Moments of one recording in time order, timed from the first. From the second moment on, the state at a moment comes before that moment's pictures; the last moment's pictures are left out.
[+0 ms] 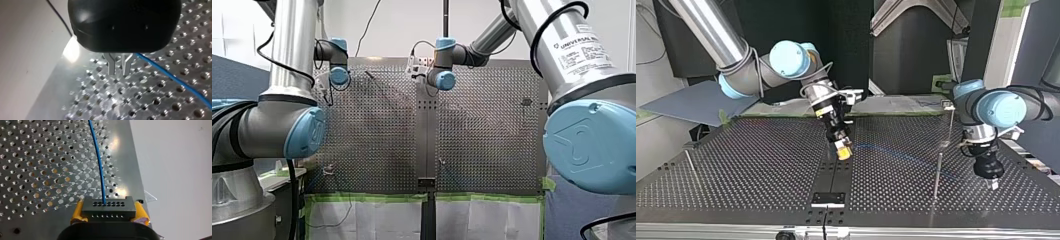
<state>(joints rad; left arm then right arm) 0.11 -1.74 -1.67 -2.65 -1.77 -1.97 2.31 -1.09 1.34 -0.55 1.46 1.71</state>
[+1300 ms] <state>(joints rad) 0.06 -1.86 -1.67 -2.66 -1.67 -2.03 2.31 -0.93 1.32 -0.48 1.54 1.65</state>
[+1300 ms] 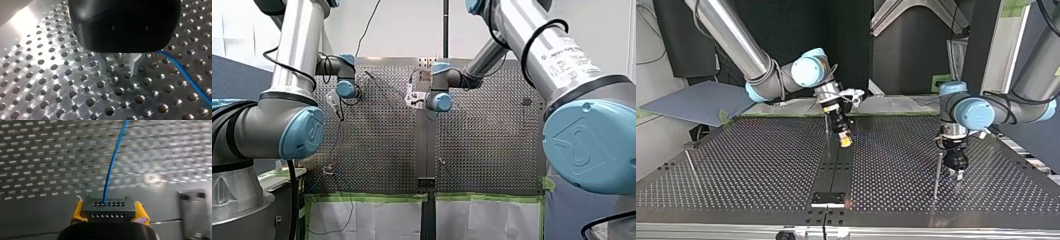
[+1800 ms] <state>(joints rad) 0.06 -1.86 -1.68 -2.71 -1.68 -2.04 2.35 -0.81 1.35 -0.46 1.61 1.63</state>
